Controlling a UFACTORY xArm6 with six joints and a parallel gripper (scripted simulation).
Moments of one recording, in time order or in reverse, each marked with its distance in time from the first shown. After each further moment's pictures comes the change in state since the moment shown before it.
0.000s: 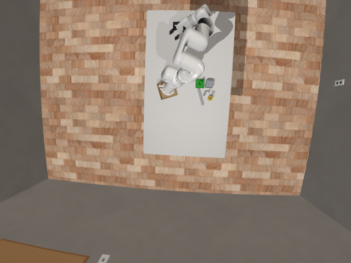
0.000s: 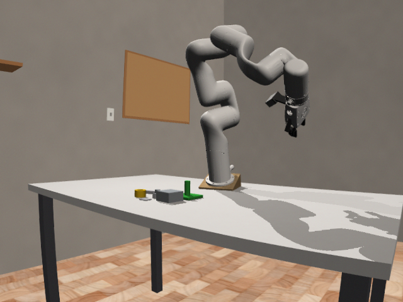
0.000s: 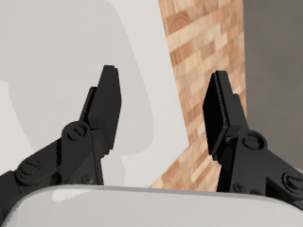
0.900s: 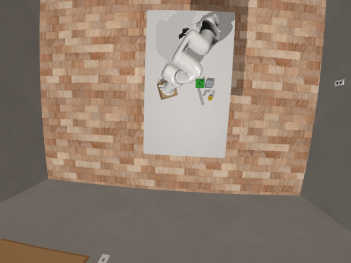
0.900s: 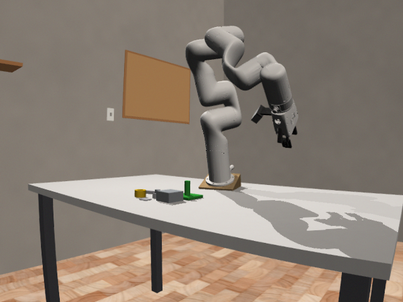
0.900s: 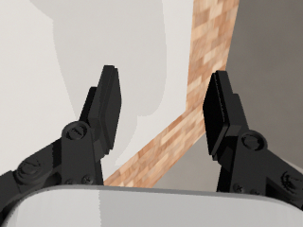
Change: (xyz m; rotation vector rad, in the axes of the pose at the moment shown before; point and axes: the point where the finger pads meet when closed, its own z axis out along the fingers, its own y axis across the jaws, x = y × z) arm -0.011 -0.072 -0.030 0.023 -0.168 -0.213
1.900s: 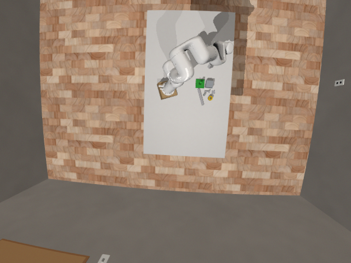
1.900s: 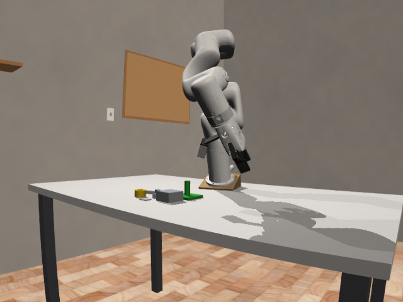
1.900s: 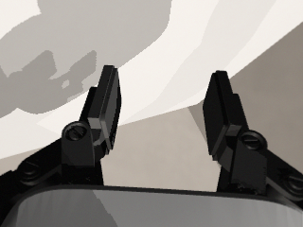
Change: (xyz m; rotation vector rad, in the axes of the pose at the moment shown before) arm 0.079 -0.174 -0.064 0.325 -0.228 -0.517
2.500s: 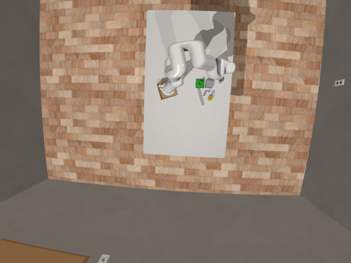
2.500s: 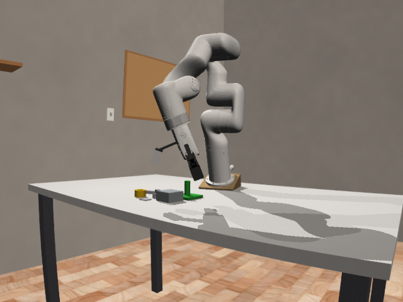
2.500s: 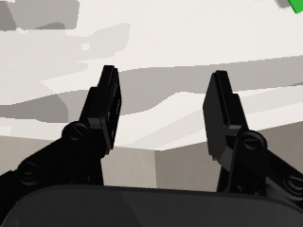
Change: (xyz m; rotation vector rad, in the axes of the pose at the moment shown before) arm 0.141 -0.030 -0.038 0.240 0.117 -0.374
